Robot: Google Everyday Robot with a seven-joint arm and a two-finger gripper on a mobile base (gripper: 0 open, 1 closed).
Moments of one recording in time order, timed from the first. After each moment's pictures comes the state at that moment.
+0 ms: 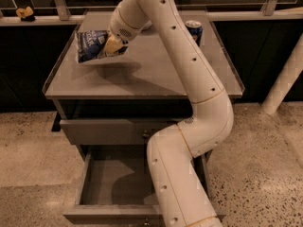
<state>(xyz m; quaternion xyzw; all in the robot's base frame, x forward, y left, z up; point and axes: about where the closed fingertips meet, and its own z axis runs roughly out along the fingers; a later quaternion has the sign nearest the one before) 0.732 0.113 0.899 -0.66 0.65 0.09 0.36</state>
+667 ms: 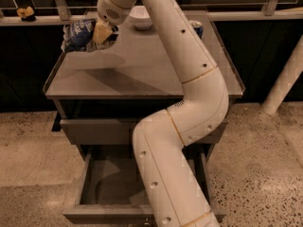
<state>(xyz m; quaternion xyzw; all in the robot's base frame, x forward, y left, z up) 0.722 0.133 0.935 -0.66 0.67 0.11 0.31</state>
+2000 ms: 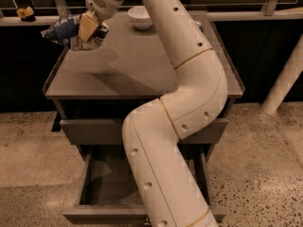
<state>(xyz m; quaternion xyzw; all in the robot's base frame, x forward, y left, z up) 0.706 0.168 0.950 -0.59 0.74 0.22 0.24</state>
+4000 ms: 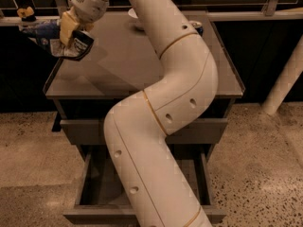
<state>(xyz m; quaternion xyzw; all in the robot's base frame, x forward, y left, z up) 0.673 0.203 0.948 -0.47 0.82 0.31 0.12</state>
